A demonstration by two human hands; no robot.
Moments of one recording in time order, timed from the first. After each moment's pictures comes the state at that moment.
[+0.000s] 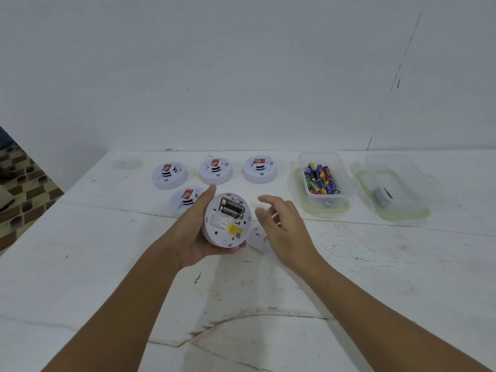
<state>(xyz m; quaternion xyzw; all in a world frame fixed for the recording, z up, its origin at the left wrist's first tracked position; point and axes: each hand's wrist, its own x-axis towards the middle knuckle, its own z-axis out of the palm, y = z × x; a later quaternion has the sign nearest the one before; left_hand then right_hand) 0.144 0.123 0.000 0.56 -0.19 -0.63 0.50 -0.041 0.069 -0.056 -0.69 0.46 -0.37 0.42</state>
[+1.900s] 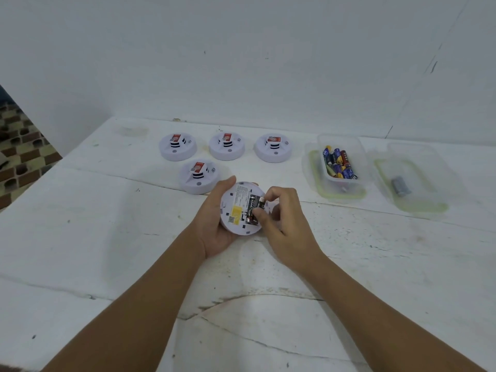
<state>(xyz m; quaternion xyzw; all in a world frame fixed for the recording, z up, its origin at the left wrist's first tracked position) 0.145 0.112 -0.065 0.39 -0.17 -0.71 0.56 -0.029 0.085 -0.089 -0.77 0.34 -0.41 0.34</state>
